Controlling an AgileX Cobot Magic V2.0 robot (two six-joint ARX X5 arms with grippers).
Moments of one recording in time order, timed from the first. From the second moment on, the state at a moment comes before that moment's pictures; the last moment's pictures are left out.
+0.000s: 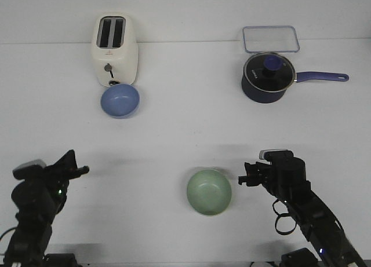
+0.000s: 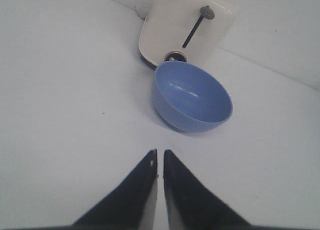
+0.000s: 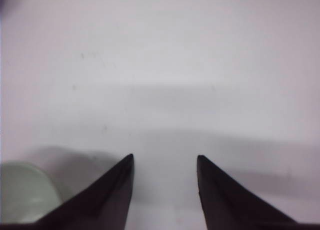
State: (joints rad) left arm 0.00 0.65 0.56 -0.09 0.03 -0.40; right arm 0.24 0.87 0.56 -0.36 -0.16 0.31
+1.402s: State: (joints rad) left arm -0.03 1.70 1.36 -0.29 0.35 -0.29; right arm 0.22 0.75 0.51 -0.33 -0.06 0.31
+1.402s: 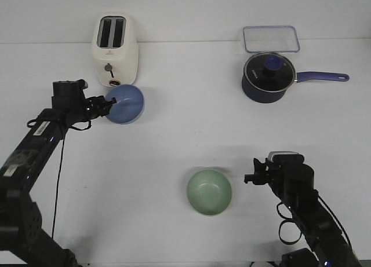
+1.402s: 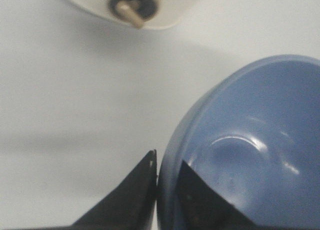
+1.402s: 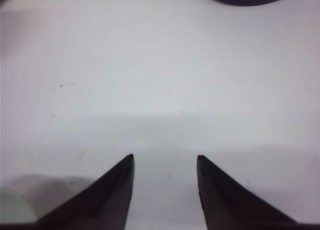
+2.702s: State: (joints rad) left arm -0.59 1.32 0.99 -0.17 0.27 -0.30; right arm 0.22 0.73 0.50 -0.35 -0.08 0.32
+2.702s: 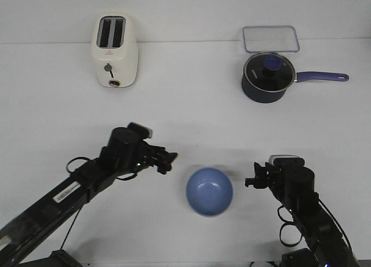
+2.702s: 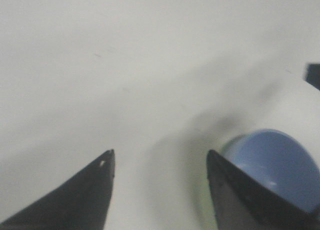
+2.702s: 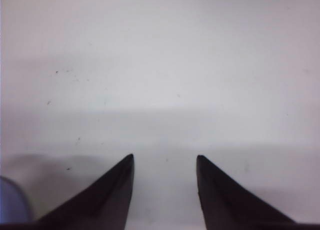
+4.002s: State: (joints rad) left arm -0.25 0.32 0.35 0.09 -0.24 -0.13; right arm 0.22 0.24 0.27 -0.07 0.08 0.27
